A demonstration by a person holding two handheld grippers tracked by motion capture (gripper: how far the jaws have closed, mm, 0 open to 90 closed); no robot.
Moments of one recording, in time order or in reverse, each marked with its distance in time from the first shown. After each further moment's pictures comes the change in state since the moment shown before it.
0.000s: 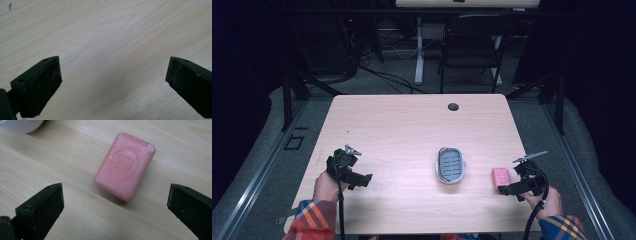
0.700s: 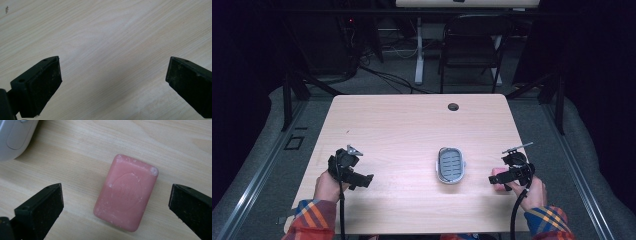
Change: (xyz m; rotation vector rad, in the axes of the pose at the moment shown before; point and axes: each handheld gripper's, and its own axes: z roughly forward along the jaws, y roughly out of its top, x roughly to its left) left arm -0.002 0.002 0.002 0.000 -0.014 0.017; right arm 0.009 0.032 0.023 0.045 -0.073 0.079
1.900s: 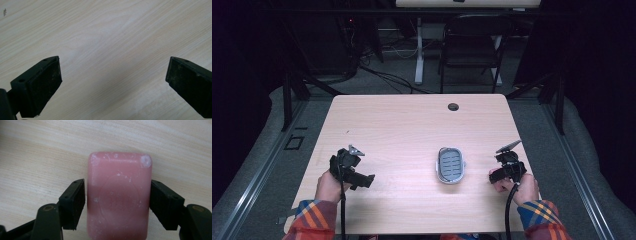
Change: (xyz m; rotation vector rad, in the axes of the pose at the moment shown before) left arm -0.004 0.002 0.000 0.005 -0.001 0.009; right arm 0.000 0.014 0.033 0.138 -0.069 0.077
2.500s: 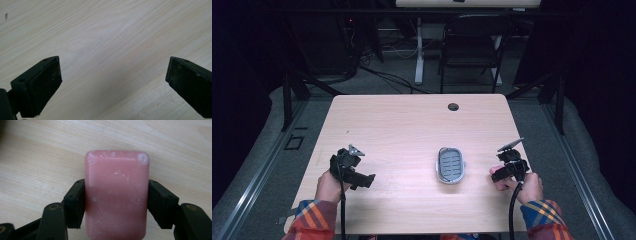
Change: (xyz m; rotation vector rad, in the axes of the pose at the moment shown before) left arm -0.001 0.000 -0.002 -0.019 -0.001 0.007; right arm -0.005 0.002 -0.013 0.010 0.013 -0.058
